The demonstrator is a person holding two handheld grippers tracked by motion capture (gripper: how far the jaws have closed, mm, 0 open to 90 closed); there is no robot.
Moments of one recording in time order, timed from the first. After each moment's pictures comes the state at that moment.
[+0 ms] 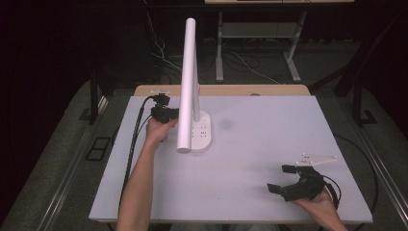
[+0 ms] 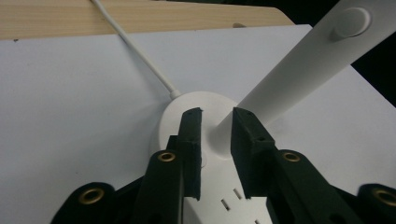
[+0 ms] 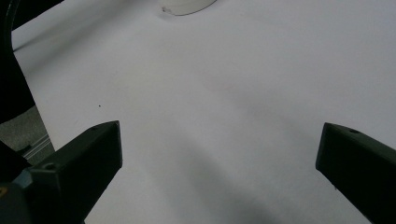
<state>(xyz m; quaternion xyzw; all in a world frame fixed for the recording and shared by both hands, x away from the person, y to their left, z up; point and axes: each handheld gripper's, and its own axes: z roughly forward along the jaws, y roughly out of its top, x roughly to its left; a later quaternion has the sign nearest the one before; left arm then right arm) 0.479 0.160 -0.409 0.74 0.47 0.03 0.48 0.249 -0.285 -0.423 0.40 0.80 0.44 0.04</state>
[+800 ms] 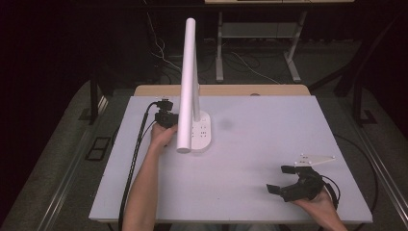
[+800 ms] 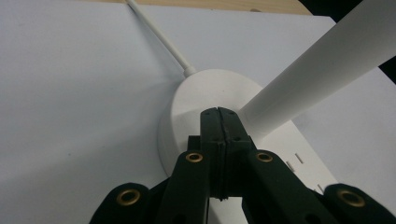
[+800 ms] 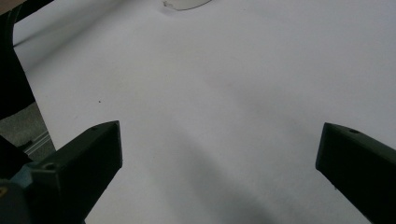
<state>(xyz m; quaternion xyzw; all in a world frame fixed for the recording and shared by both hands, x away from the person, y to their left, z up) 0.481 0.153 -0.435 0.74 0.49 0.03 0.46 0.250 -0.283 -0.425 0.40 0.80 0.44 0.04</state>
